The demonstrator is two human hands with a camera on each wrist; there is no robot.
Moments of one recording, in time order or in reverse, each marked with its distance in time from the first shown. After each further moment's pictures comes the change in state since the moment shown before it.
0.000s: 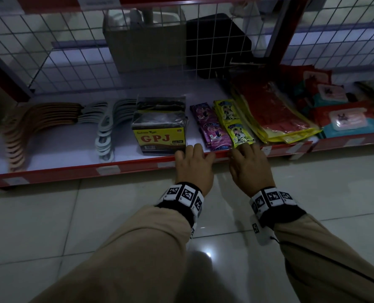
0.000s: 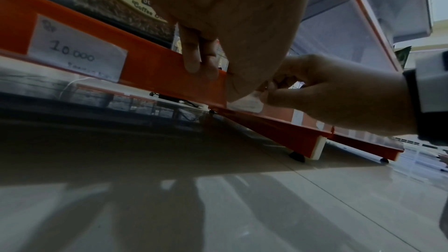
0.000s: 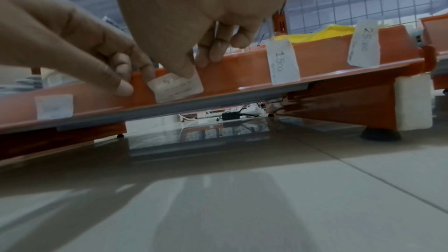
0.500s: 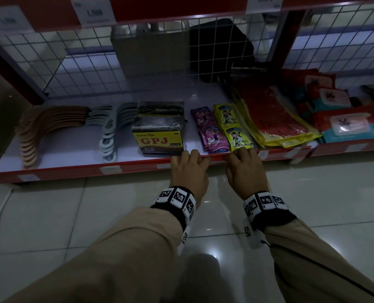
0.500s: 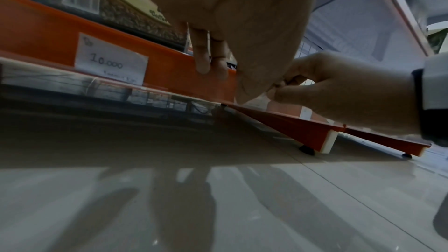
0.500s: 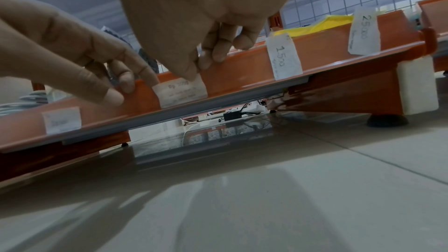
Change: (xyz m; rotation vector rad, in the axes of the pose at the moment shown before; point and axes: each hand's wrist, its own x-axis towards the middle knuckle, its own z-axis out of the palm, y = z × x) left_hand -0.009 0.000 -0.013 0.019 -0.089 0.007; right_hand -0.001 0.002 0.000 0.056 -0.002 0.029
